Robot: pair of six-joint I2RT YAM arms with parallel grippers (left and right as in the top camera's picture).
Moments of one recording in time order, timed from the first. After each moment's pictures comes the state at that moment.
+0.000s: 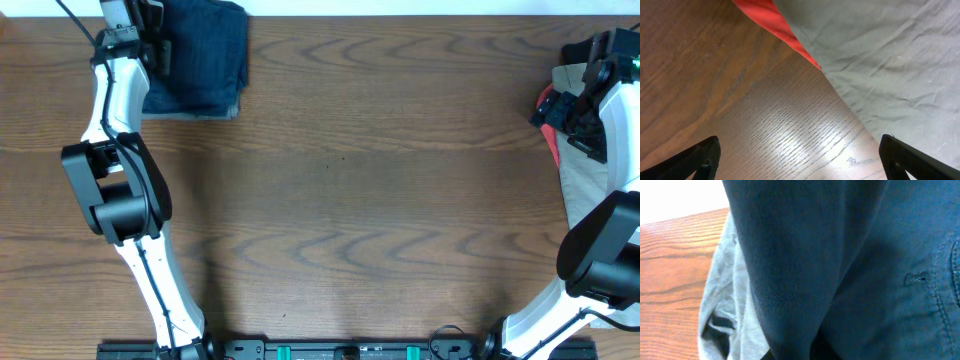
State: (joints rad) left arm 0.21 2.34 1.98 -0.47 -0.10 0.34; right arm -0.30 1.93 1.70 -1.15 0.17 0.38
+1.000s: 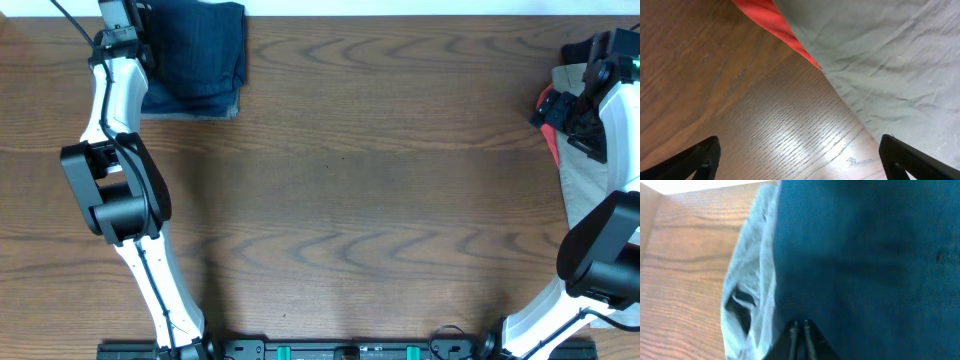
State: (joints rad) left arm 0.21 2.34 1.99 -0.52 -0.22 0.24; right arm -0.30 1.93 1.70 -1.15 0.17 0.38
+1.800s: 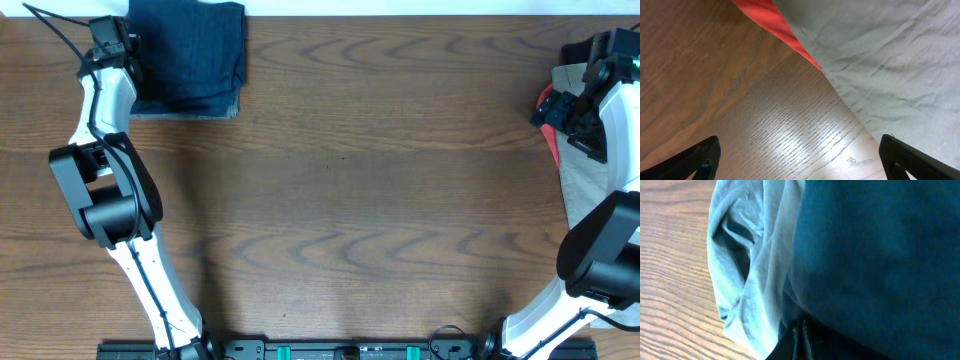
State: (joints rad) left arm 0.26 2.33 1.90 -0.62 -0.22 0.19; right arm -0.30 1.93 1.70 -1.15 0.17 0.38
